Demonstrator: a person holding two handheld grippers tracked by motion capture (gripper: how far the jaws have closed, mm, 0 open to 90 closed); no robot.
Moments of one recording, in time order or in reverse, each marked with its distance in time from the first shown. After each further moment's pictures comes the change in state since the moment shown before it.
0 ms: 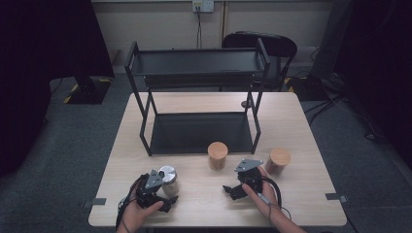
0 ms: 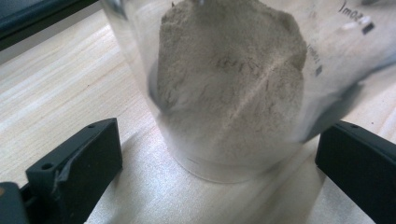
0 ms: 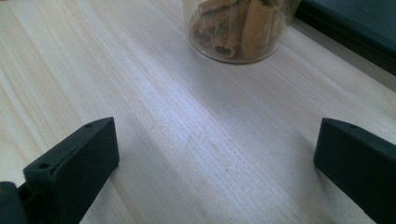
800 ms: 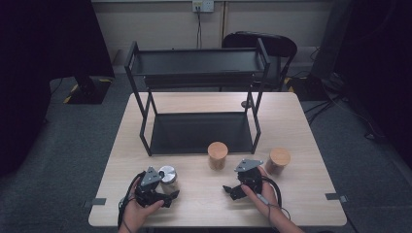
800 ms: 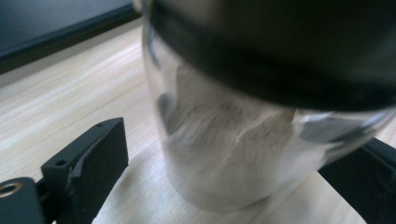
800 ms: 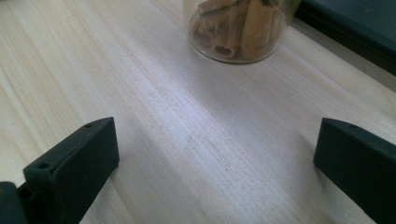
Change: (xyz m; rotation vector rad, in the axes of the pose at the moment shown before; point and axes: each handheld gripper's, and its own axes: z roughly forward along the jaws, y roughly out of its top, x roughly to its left) left arm 0.002 0.007 -0.005 -0.116 -0.027 -0.077; right arm 0.000 0.000 0.000 0.000 0.000 0.000
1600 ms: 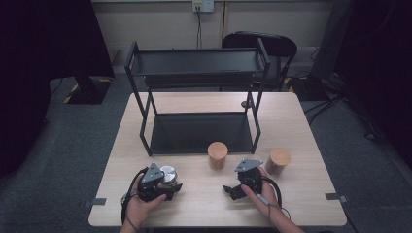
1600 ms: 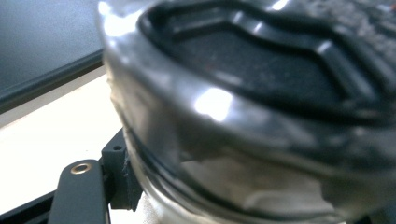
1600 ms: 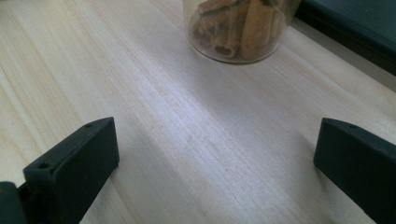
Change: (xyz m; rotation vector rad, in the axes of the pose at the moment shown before) left arm 0.001 0.012 0.004 -0.042 -0.025 0.035; right arm 0.000 0.000 0.000 0.000 0.000 0.000
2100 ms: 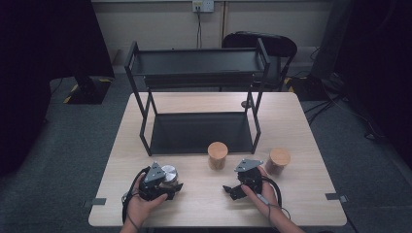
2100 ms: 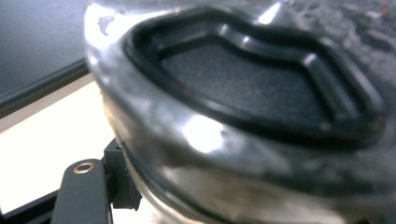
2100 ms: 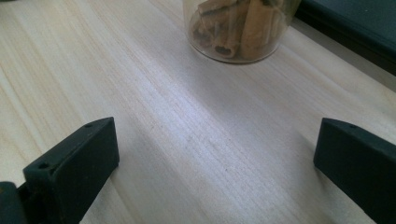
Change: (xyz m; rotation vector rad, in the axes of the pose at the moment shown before) left arm -0.003 0.005 0.002 0.026 -0.006 0.023; right arm 0.000 0.000 0.000 0.000 0.000 0.000
